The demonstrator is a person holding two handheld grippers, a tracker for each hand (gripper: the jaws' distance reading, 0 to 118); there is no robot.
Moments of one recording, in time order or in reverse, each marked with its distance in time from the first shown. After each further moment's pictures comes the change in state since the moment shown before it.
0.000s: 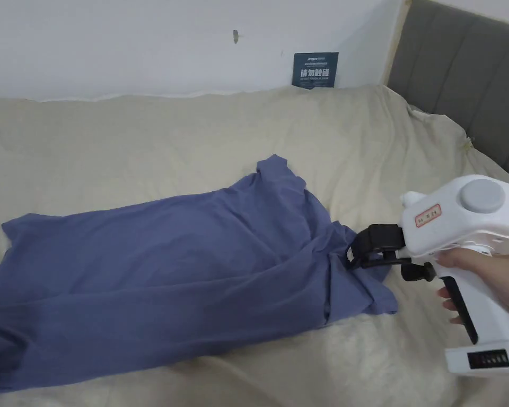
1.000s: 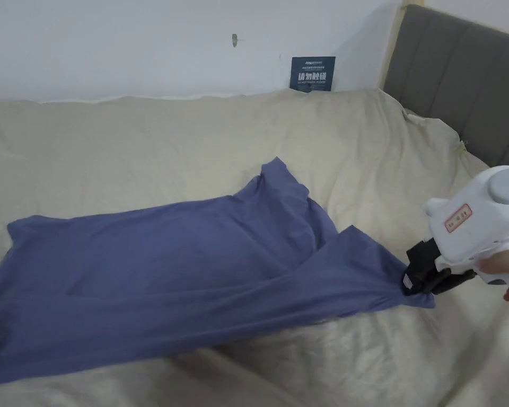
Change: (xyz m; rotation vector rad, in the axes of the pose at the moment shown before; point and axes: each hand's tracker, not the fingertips) left arm -0.022 -0.011 0.041 -0.011 -0.059 0.062; right arm 0.006 -0.073 0.049 -0.116 -0.123 0.140
